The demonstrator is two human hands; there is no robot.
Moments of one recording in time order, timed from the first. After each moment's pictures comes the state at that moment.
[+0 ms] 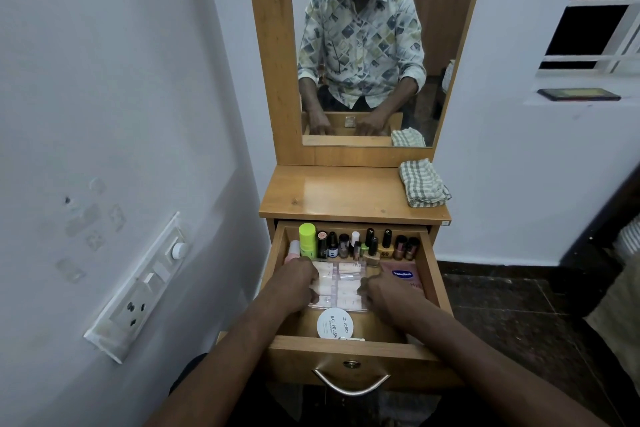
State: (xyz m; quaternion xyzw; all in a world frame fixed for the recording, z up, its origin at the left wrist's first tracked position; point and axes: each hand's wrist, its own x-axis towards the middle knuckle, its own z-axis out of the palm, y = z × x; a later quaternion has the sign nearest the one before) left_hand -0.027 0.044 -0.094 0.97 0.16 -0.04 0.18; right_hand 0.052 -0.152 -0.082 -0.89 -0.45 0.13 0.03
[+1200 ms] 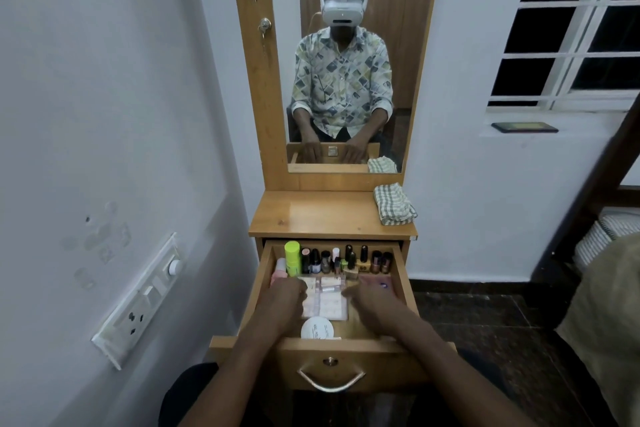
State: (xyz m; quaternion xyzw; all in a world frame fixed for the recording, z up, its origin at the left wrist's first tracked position) left_hand -0.056 0.016 -0.071 0.98 0.14 0.06 0.14; right_hand 0.037 -0.176 -0.059 -0.91 -0.37 0.12 0.12
